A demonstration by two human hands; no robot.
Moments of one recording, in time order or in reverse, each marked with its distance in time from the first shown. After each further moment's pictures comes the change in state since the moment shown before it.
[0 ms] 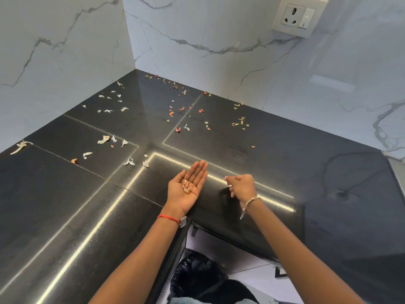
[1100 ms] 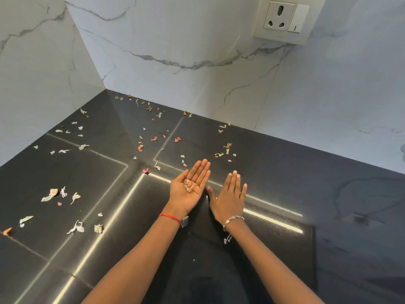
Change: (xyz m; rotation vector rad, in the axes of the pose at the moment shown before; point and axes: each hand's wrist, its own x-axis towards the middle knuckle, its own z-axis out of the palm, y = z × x) left_hand 0.174 -0.011 0.090 0.027 0.084 -0.029; right_hand 0.148 -0.013 -0.004 -0.905 0.030 -0.250
